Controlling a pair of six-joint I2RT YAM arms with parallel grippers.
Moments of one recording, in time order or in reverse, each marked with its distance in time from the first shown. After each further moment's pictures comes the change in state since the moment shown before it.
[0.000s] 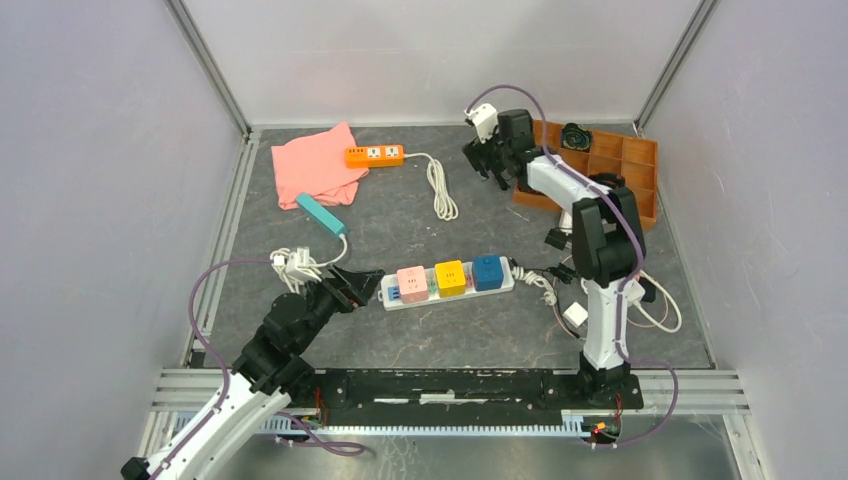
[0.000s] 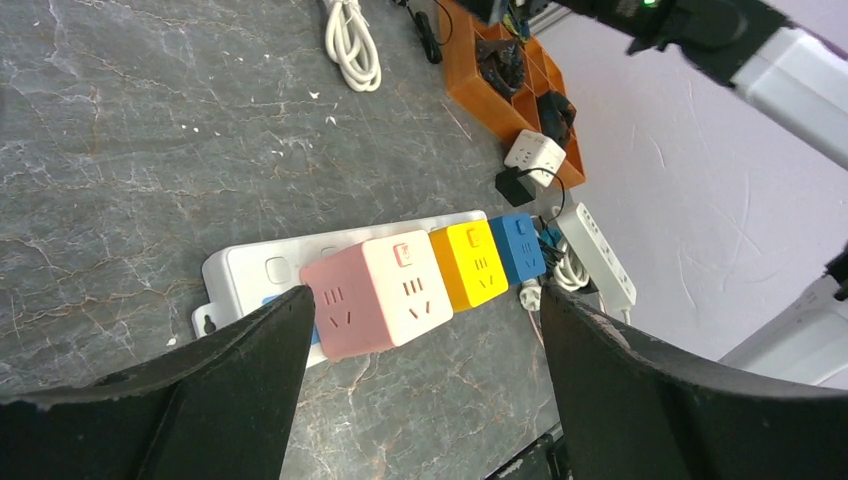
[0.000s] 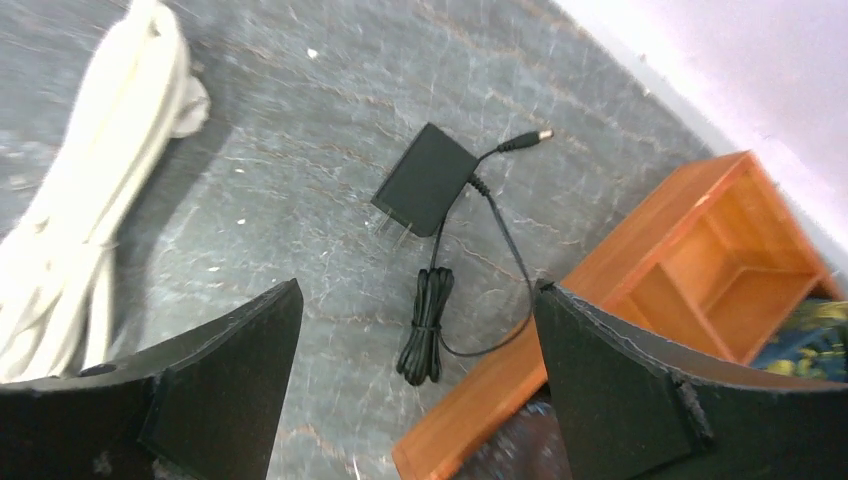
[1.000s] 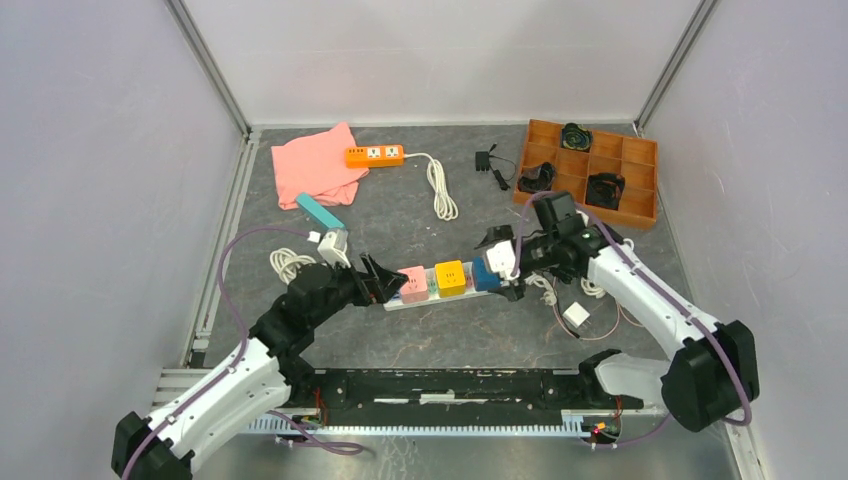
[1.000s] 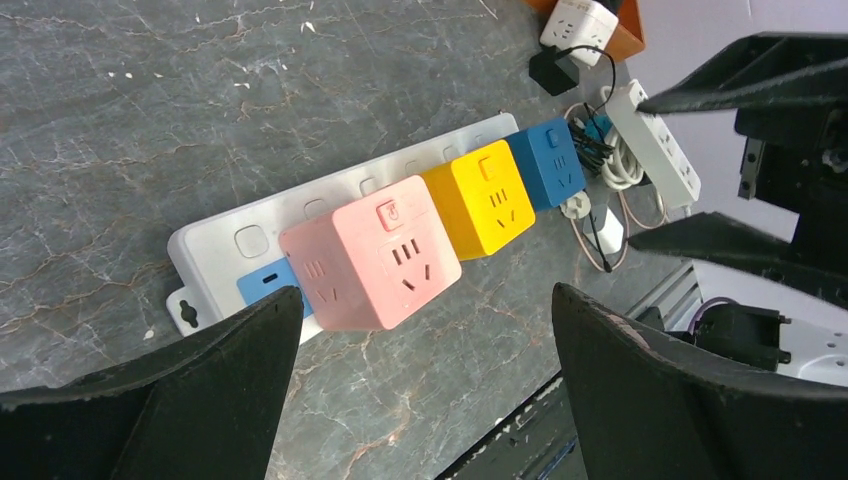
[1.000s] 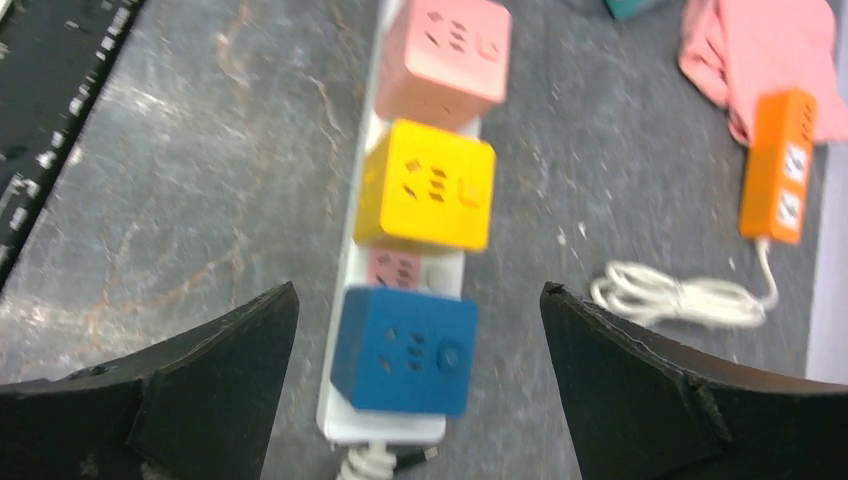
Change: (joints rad) left arm 0.000 0.399 0.136 0.079 0.205 0.135; right arm 0.059 -0.935 -0.760 -0.534 -0.896 -1.005
